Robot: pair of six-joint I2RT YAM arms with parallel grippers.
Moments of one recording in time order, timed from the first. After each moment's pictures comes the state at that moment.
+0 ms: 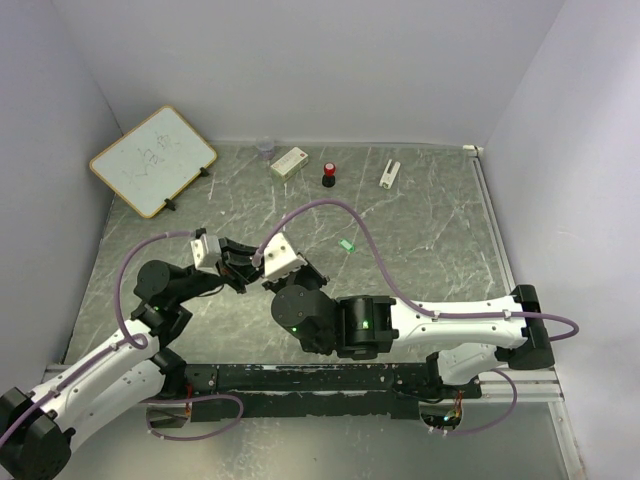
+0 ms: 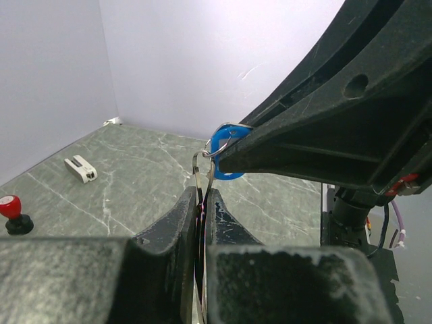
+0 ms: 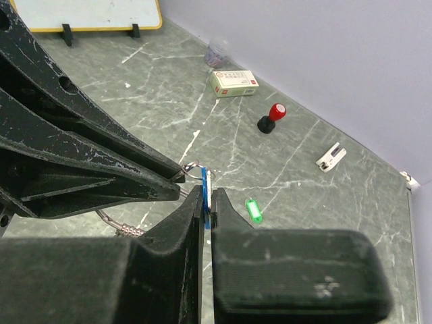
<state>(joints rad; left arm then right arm) -0.59 0.74 0.39 0.74 0.61 -0.24 1.55 1.38 1.29 -0.23 1.18 -0.08</state>
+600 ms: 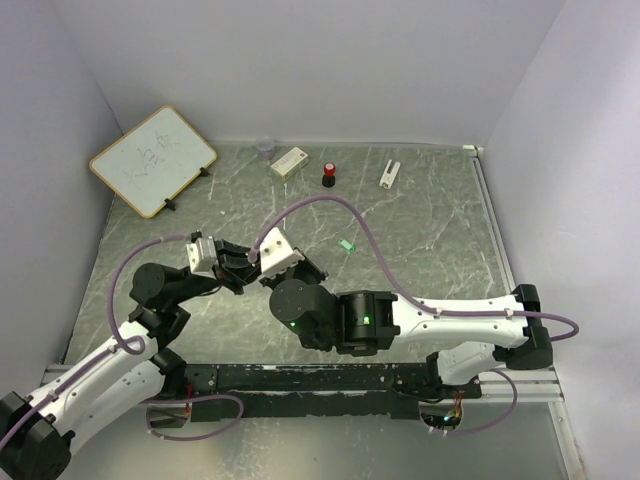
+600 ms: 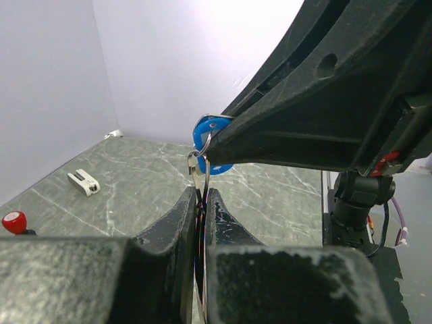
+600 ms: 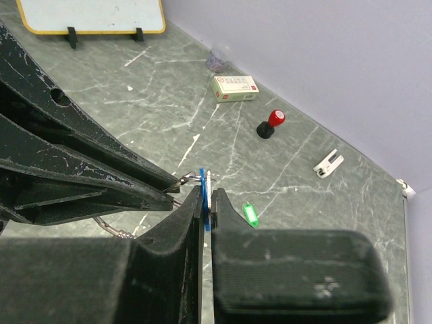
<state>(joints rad) -0.59 0.72 0.39 0.76 0.65 -0.23 1.54 1.39 1.35 -0.28 1.16 -0.10</state>
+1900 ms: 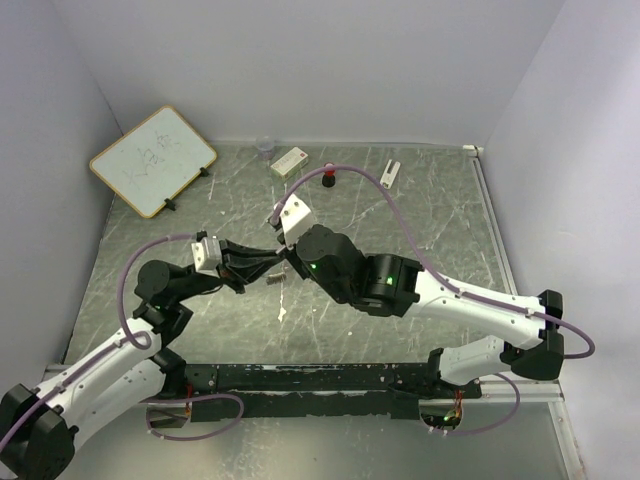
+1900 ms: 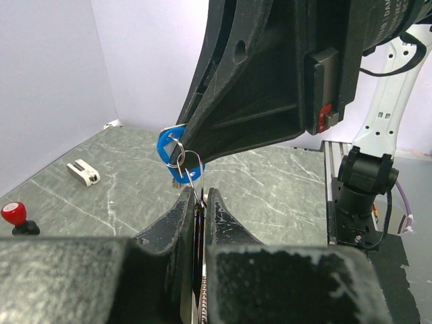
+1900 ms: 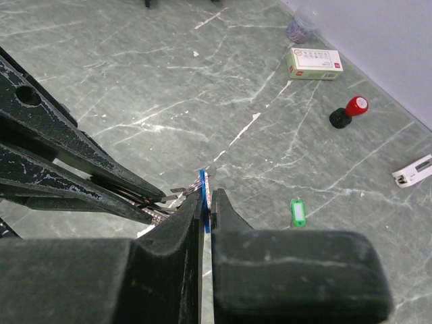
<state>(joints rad) -0.57 0.75 0.36 0.79 0.69 -0.22 1.28 1.32 1.36 -0.46 0.60 0.01</state>
